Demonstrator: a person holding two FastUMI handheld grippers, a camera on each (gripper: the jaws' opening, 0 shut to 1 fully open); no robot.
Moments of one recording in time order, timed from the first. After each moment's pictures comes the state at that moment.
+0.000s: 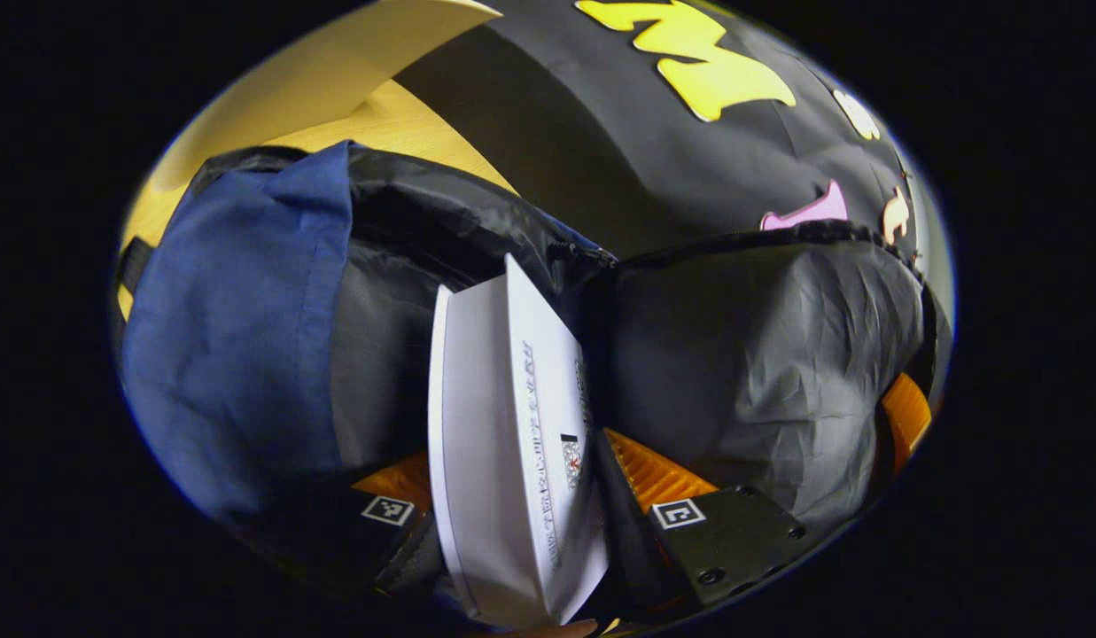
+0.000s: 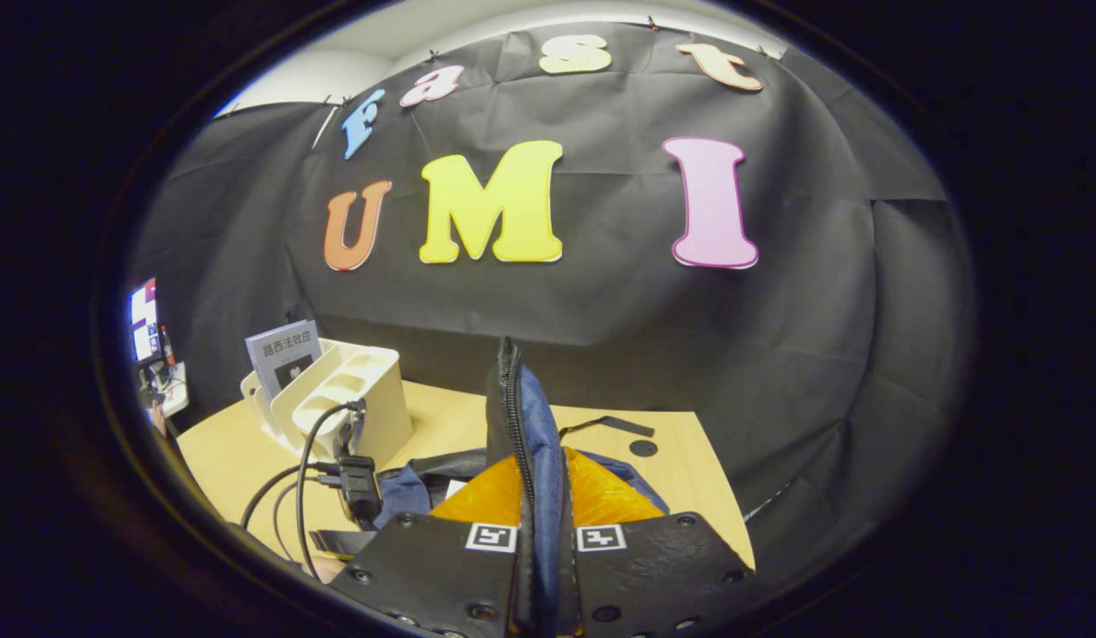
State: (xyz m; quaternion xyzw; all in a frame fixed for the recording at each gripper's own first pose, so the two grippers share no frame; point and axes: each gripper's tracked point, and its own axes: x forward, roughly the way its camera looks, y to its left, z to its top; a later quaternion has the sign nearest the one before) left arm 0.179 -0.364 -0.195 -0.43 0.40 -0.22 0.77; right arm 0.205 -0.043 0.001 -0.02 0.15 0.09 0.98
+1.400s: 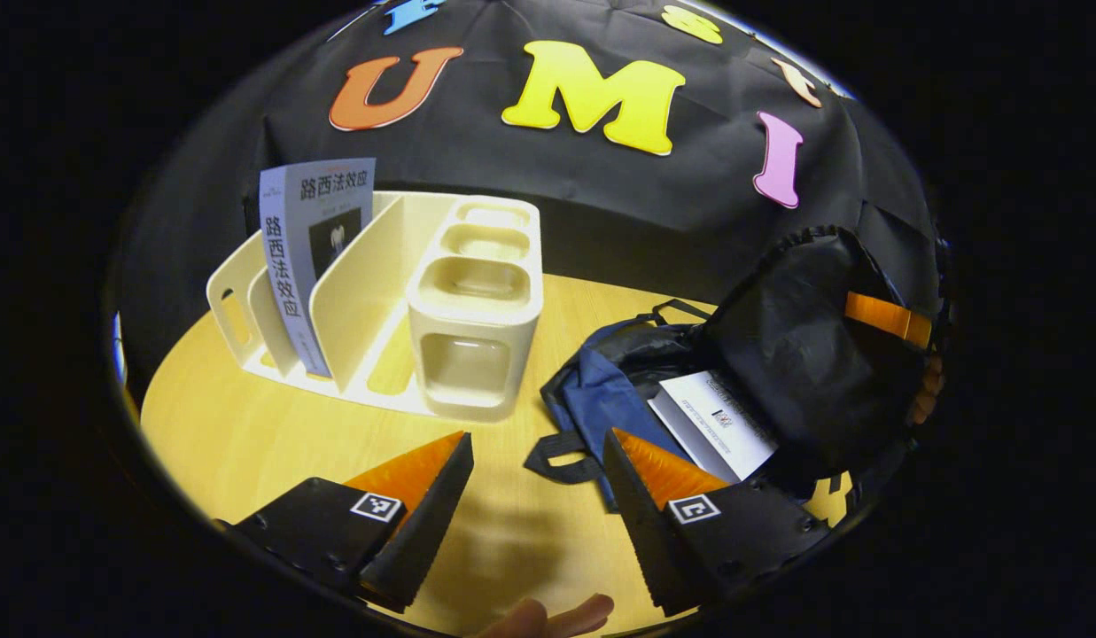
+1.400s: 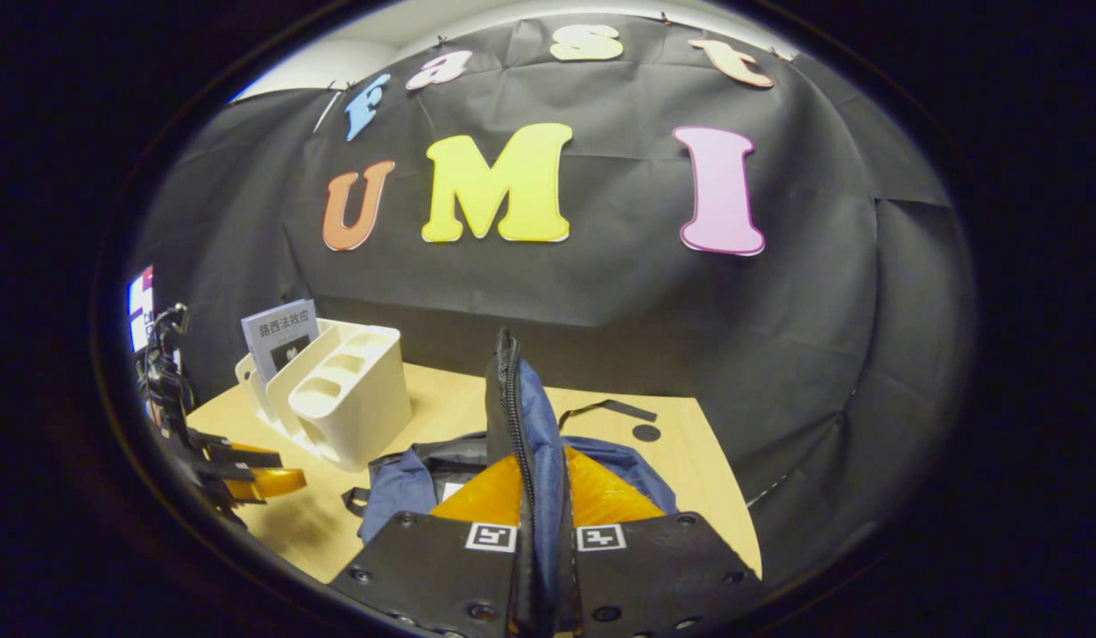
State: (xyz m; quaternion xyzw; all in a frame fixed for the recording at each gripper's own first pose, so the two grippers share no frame) left arm 0.132 -0.076 -0.149 -0.10 0.31 -0.12 0.94; right arm 0.201 -0.025 -0.017 -0.03 0.18 0.08 0.98
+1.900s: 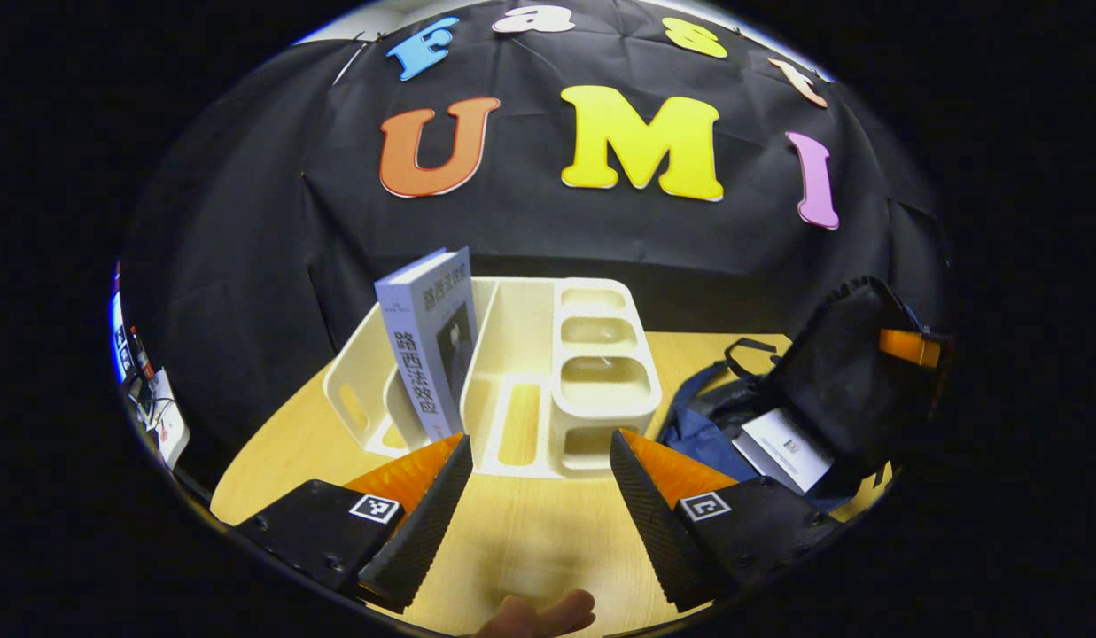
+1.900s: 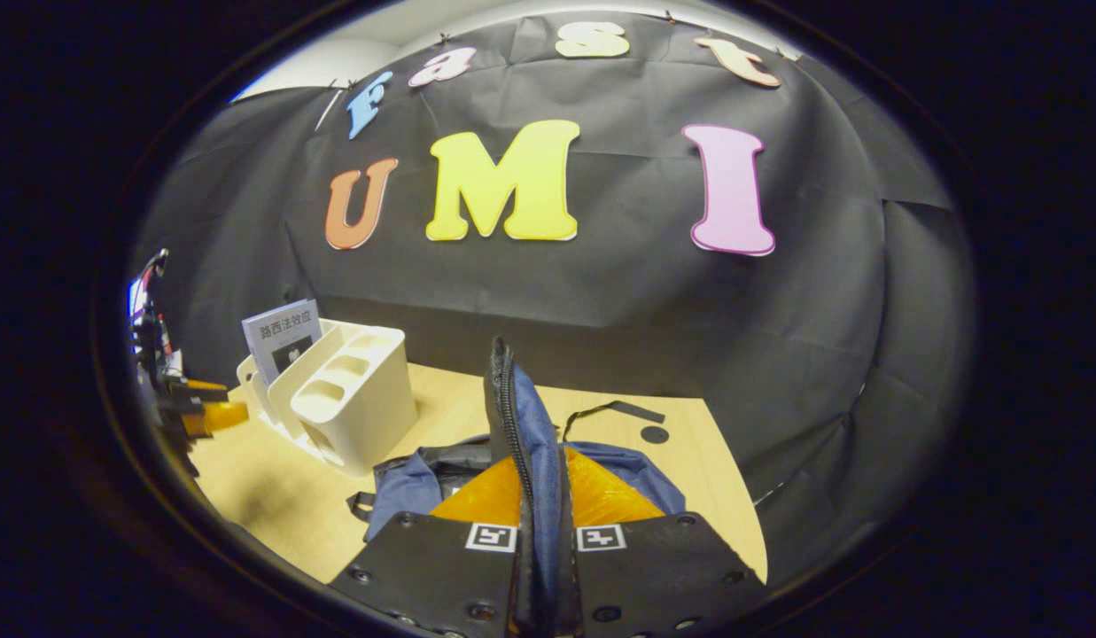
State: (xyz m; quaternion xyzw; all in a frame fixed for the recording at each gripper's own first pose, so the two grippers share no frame) left arm 0.179 0.042 -0.071 -0.04 0.24 -0.02 0.97; right arm 0.212 -0.013 -0.018 -0.04 0.18 0.09 0.98
